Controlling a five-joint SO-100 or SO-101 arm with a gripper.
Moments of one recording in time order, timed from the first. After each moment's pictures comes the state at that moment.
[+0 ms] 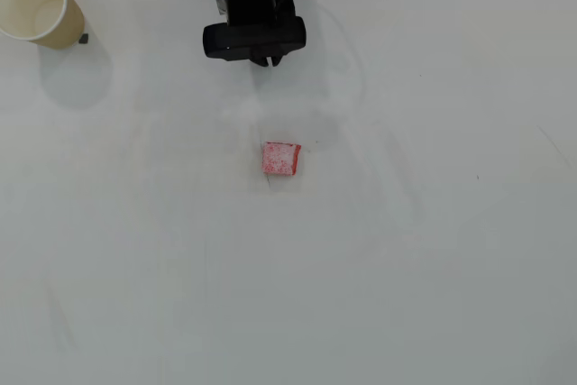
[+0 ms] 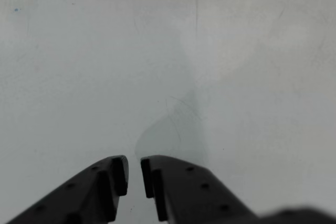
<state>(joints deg) 0.4 178.0 176.8 65.9 79.5</state>
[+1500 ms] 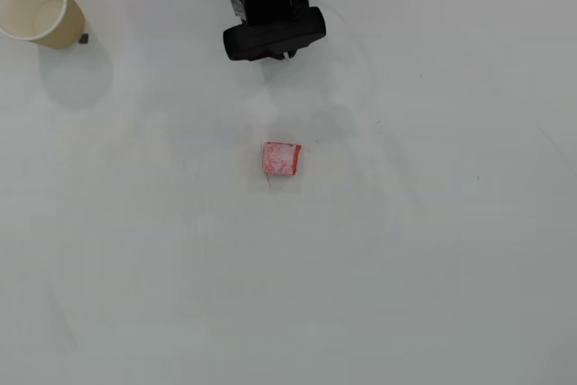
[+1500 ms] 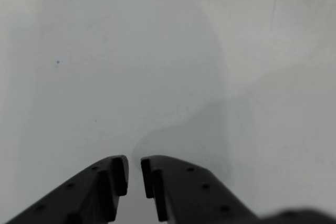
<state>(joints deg) -8.1 178.0 176.8 67.7 79.9</state>
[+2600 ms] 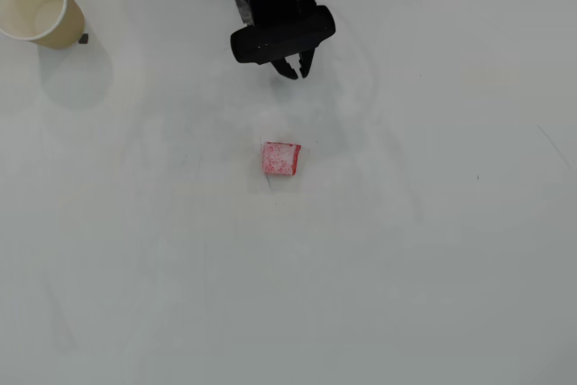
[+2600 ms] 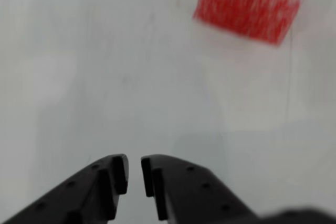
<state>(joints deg) -9.9 178.0 176.8 54.6 80.3</state>
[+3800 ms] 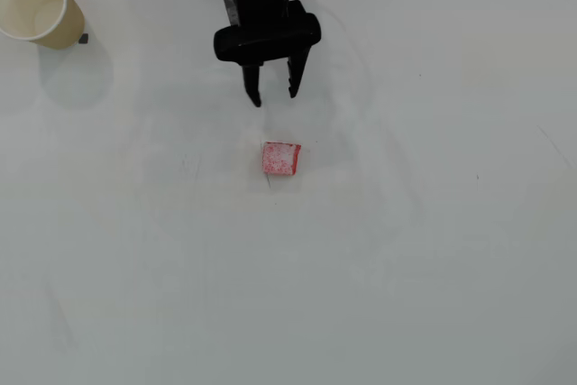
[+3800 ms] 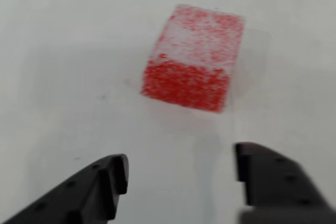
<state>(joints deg) -4.1 178.0 176.8 47.2 80.3</state>
